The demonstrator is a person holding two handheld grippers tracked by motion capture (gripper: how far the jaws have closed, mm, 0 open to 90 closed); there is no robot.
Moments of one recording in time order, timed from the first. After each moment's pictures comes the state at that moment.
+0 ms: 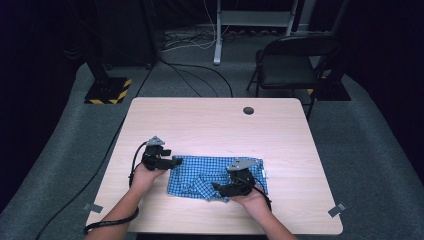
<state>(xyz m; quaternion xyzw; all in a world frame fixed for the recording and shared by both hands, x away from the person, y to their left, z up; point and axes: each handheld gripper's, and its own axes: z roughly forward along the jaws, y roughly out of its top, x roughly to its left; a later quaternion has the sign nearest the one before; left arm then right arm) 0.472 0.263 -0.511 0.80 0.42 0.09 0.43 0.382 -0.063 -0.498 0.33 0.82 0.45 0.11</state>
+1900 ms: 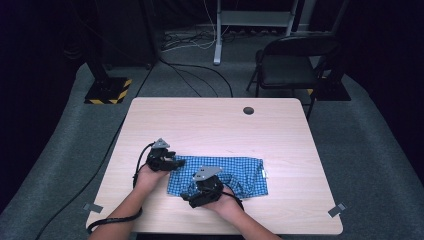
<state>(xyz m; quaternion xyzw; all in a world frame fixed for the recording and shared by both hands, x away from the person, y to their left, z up) 0.475 0.253 -0.528 0.82 0.39 0.11 0.41 0.371 0.028 -0.509 0.22 0.85 0.47 0.08</state>
